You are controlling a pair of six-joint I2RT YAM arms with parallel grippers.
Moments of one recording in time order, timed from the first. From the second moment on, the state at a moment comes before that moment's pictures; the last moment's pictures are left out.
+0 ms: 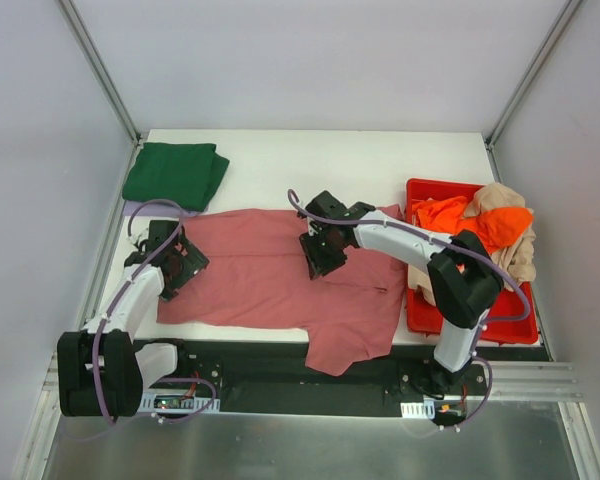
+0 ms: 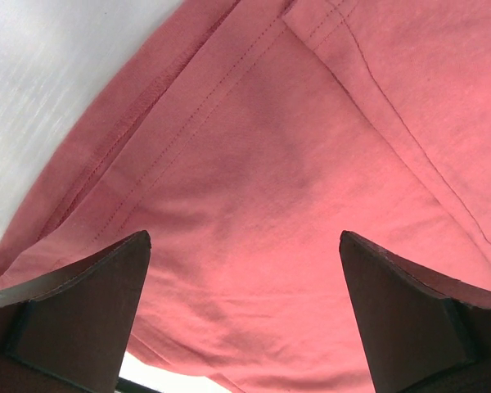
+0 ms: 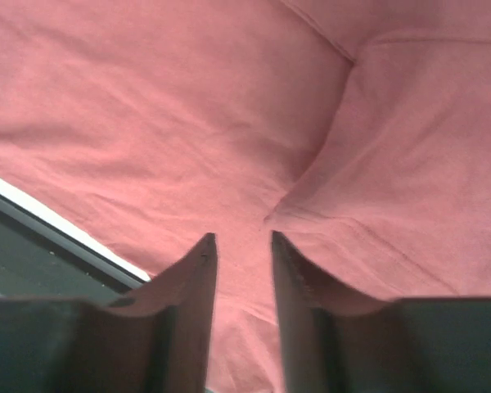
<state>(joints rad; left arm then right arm) 0.02 1.13 0.59 -0.59 -0.13 -0.78 0.78 1.82 1.31 -0.74 -0.19 0.30</state>
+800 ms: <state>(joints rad) 0.01 1.54 0.94 -0.55 -0.03 -0.74 0.49 1.78 1.16 -0.68 0.04 0.37</state>
